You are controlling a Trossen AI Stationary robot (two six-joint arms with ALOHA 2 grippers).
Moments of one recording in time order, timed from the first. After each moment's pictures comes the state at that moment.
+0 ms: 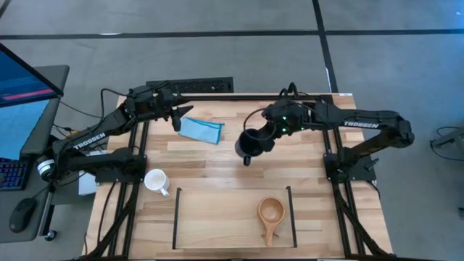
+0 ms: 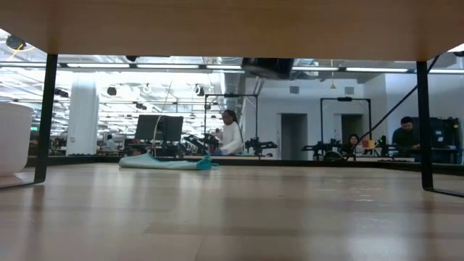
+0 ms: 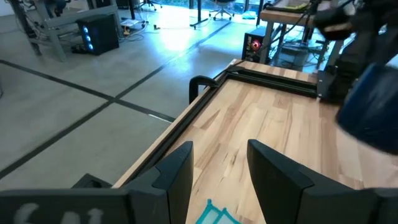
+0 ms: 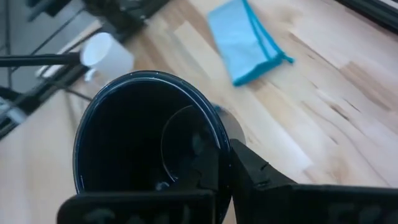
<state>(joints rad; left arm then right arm) 0.66 0.87 0.72 -0.11 0.20 0.04 -0.14 1.33 1.25 -0.68 -0.04 0.49</state>
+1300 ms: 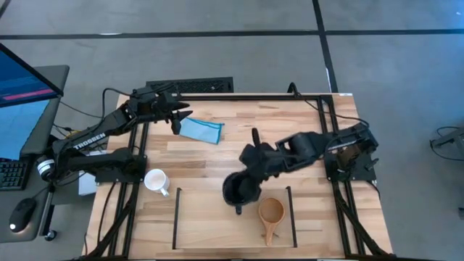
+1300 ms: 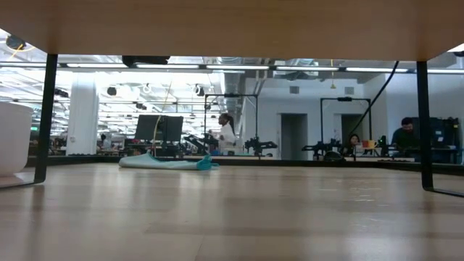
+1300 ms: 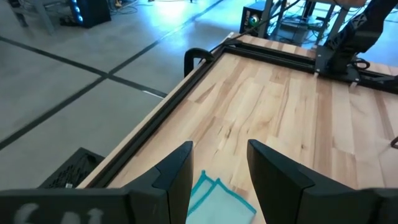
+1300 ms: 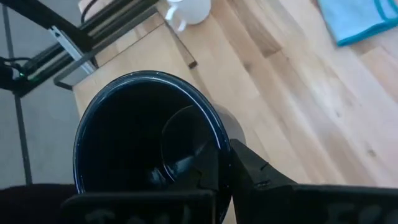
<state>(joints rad) 0.65 0.87 0.72 -0.21 0.20 0.04 0.33 1.79 2.01 -1.17 0.15 0.74</state>
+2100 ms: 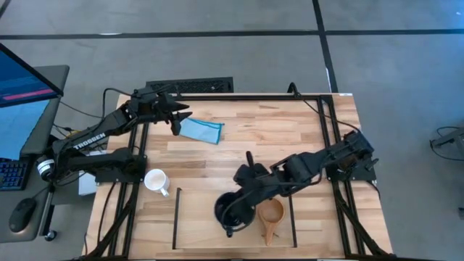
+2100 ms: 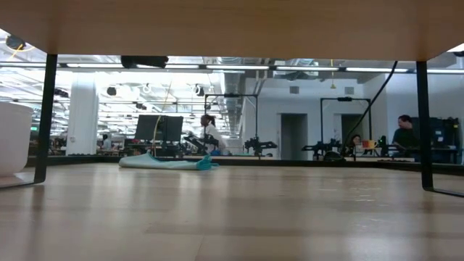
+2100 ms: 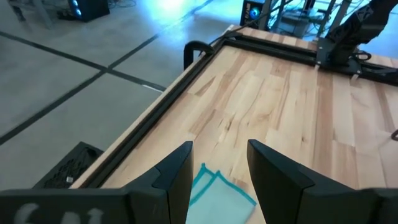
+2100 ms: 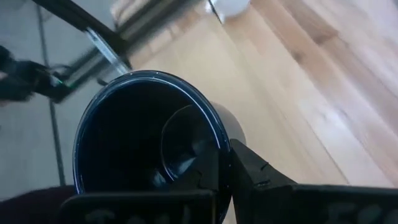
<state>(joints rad) 0.65 0.87 0.72 -0.24 0.20 0.05 0.45 1.87 2.01 -1.02 0.18 0.89</state>
